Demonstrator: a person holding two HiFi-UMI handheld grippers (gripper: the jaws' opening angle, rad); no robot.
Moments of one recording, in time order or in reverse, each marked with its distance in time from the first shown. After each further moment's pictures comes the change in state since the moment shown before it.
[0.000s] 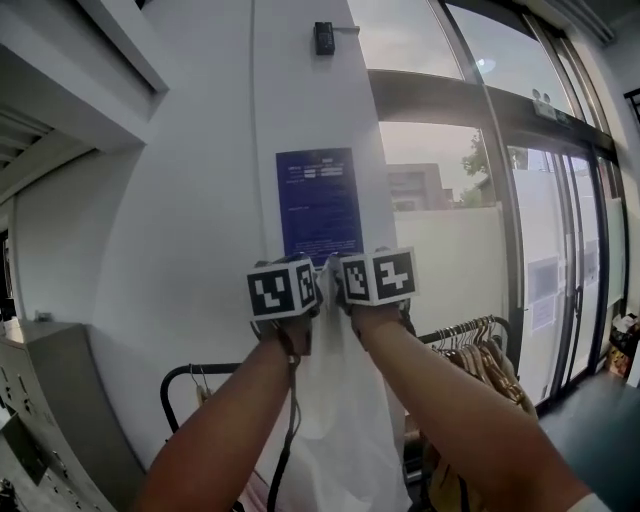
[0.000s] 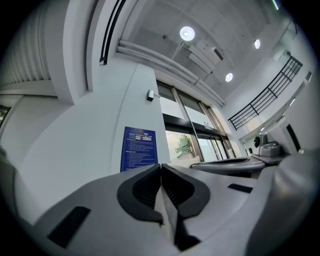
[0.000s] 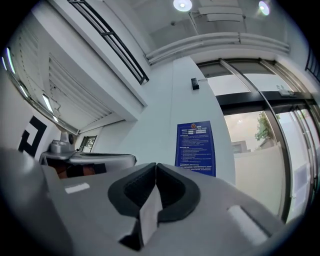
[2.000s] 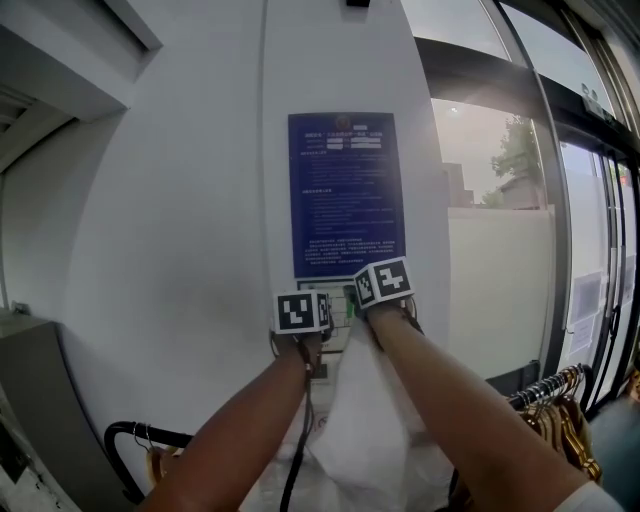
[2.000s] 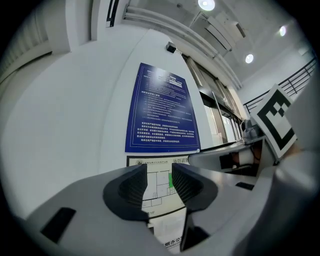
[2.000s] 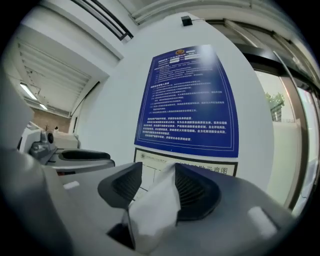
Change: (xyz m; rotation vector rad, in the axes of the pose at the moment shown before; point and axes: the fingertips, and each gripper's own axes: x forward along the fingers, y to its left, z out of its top) left arm 0.312 0.164 -0.198 -0.058 0.237 0.082; right arm 0.333 -0.201 -0.187 0.028 0.325 -0.015
